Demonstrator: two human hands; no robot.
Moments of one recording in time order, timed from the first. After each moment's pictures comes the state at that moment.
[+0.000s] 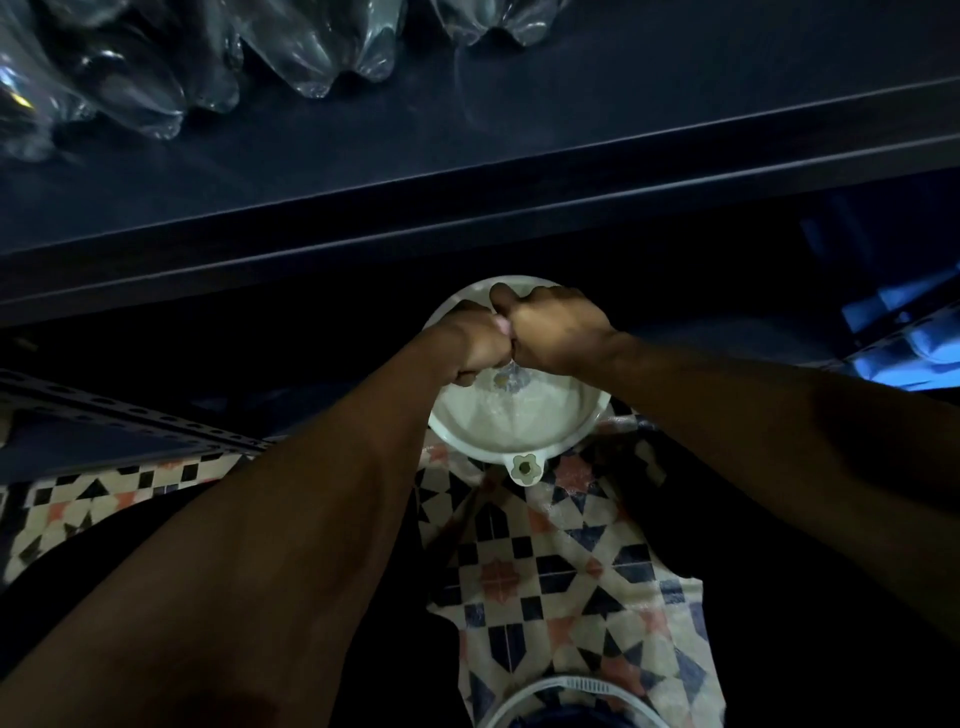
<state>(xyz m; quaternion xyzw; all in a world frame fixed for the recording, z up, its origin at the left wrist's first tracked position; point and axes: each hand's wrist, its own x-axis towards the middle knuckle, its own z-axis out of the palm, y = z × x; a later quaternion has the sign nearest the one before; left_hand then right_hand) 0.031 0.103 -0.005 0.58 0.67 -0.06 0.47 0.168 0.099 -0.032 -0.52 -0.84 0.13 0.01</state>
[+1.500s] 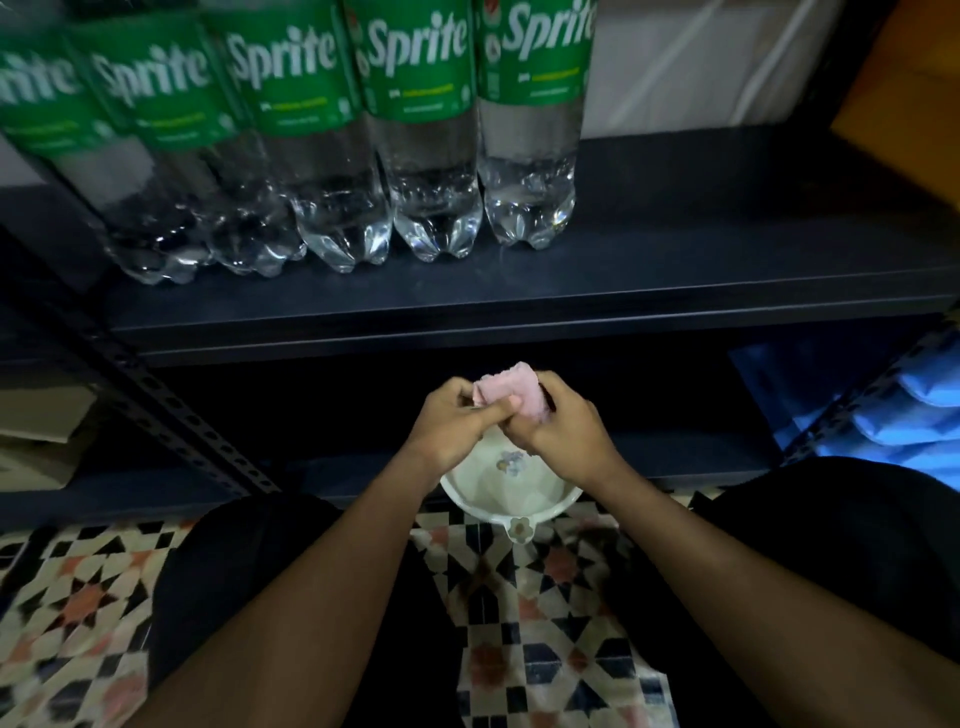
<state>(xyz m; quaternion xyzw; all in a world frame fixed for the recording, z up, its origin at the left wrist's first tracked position) -0.003 0.003 0.065 0.50 0.60 0.36 0.51 0.163 -0.014 0.065 -0.57 -0.59 0.43 0.37</state>
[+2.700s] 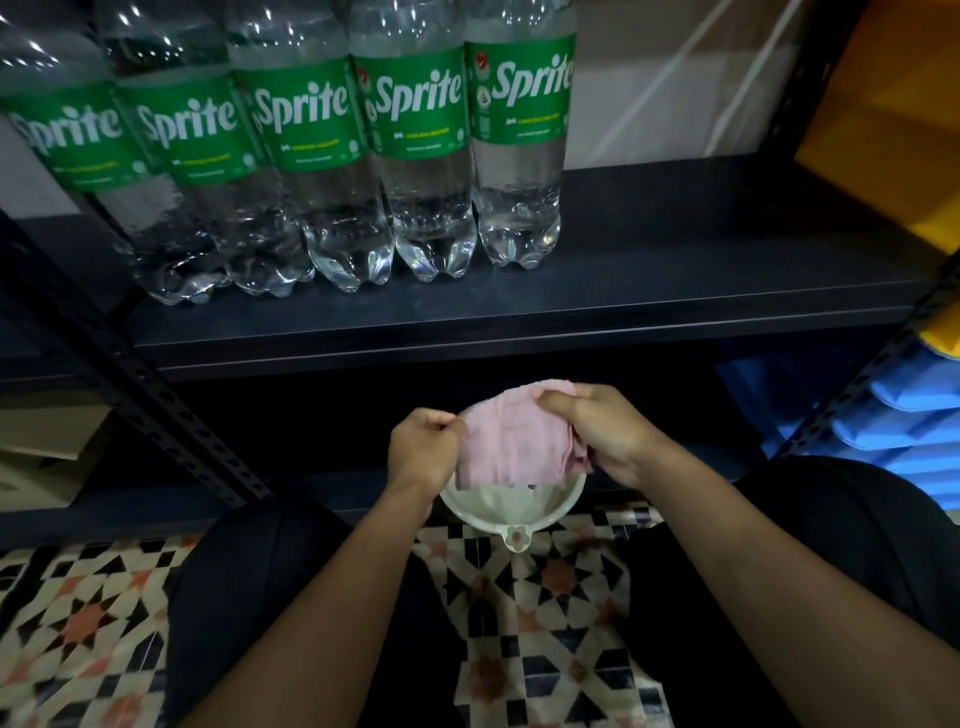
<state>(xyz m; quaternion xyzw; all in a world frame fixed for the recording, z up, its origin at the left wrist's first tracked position) -0.009 -0.027 0.080 0.39 0.71 0.40 0.42 0.190 -0.024 0.116 -0.57 -0.42 0.60 0.36</state>
